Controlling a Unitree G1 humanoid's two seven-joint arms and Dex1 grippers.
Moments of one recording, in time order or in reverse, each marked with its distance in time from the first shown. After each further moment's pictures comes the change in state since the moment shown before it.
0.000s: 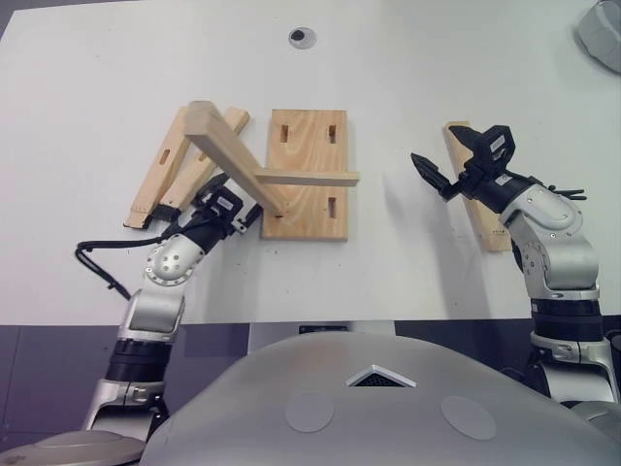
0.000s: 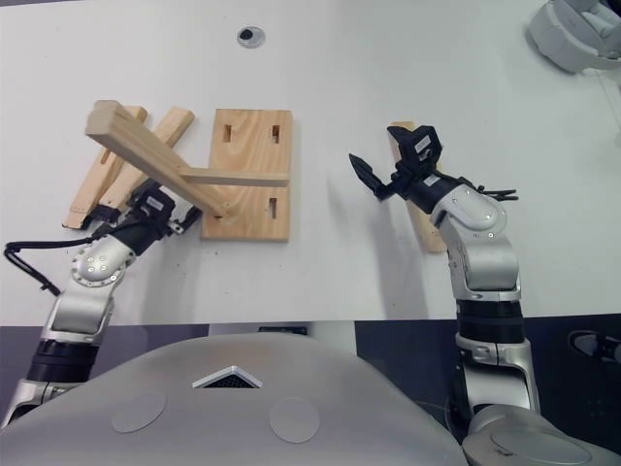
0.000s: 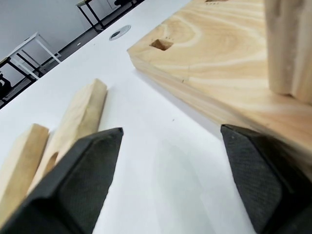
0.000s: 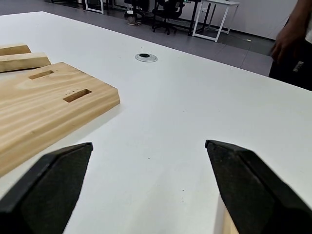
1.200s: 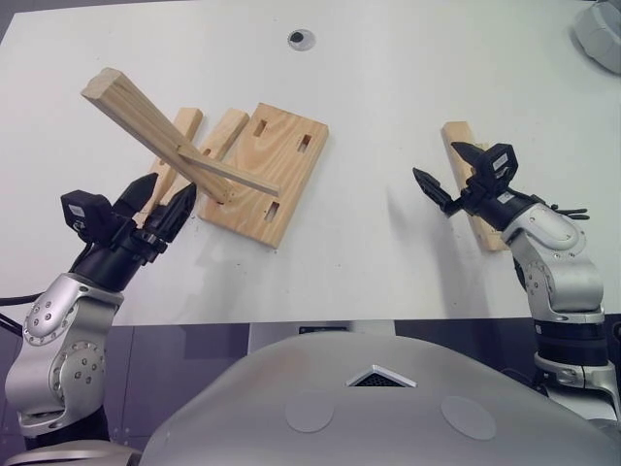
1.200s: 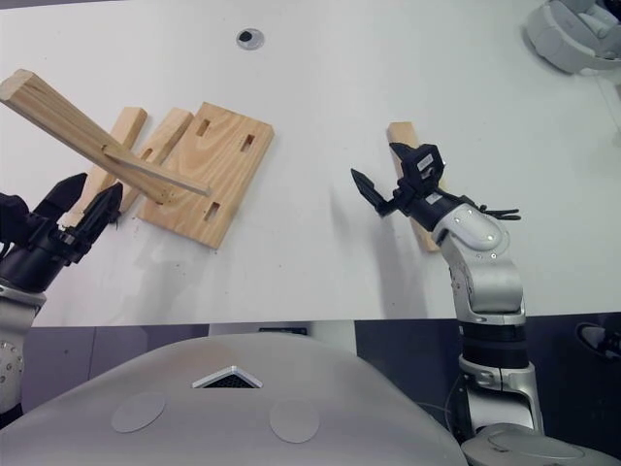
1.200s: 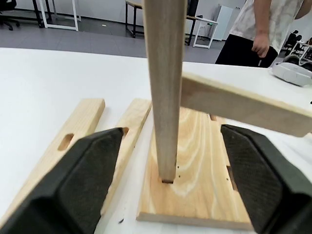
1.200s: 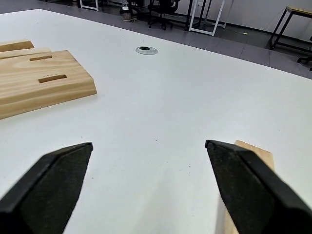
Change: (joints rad) left arm 0.357 0.047 0.561 -0.450 -0.825 0.437 -0.146; right arm 0.120 -0.002 -0.021 -0.107 0.015 0.026 -0.023
